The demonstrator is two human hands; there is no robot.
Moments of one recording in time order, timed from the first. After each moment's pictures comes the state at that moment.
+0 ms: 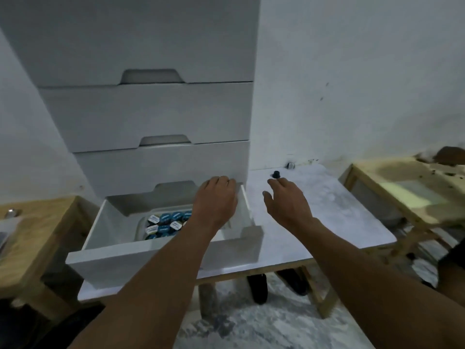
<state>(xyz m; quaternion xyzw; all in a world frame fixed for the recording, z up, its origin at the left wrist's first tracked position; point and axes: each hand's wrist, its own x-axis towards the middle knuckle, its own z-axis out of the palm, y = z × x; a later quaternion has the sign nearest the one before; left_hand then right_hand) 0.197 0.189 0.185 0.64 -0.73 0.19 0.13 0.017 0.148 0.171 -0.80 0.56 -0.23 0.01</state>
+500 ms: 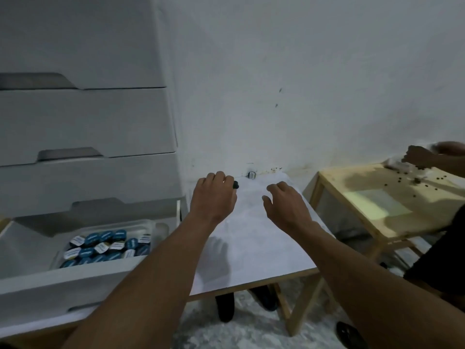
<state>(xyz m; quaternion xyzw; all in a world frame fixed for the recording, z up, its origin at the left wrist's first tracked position) 0.036 0.086 0.184 0.62 -0.72 0.26 0.18 -0.150 0.064 0.166 -0.79 0.57 -0.23 0.00</state>
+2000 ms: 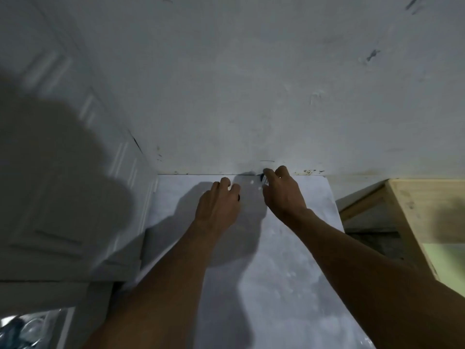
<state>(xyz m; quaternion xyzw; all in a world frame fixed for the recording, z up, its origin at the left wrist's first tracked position) 0.020 -0.247 0.018 0.73 -0.68 -0.06 0.07 -0.126 -0.322 0.035 -0.83 0.54 -0.08 0.13</state>
